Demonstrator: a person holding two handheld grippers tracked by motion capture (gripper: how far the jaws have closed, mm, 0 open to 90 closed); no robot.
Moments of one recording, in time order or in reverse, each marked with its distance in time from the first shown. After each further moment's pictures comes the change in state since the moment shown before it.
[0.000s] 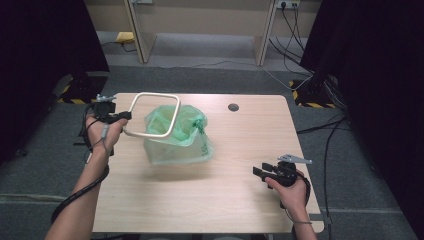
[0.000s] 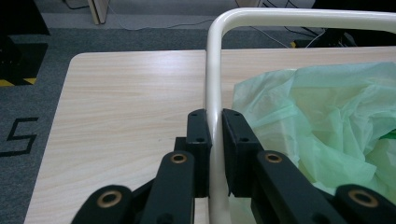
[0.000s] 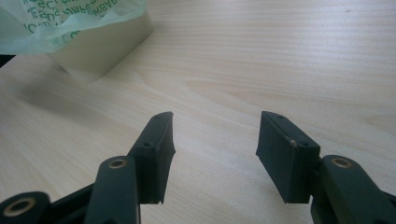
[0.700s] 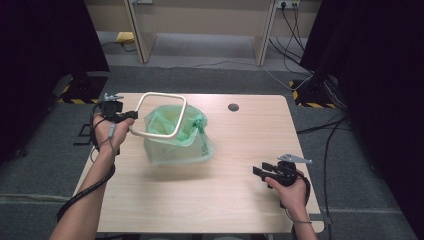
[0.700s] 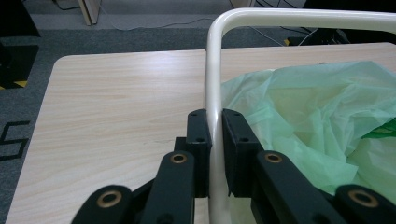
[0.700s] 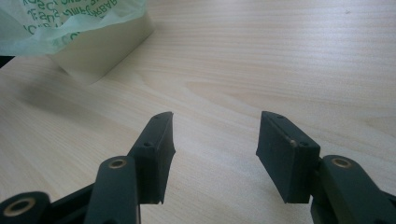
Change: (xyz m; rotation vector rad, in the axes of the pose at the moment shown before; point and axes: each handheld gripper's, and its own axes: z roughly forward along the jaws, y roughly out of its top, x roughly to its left) left arm -0.017 0.003 0.005 0.007 -0.017 0.021; right arm 0.000 0.001 0.000 -0.002 -0.002 0.000
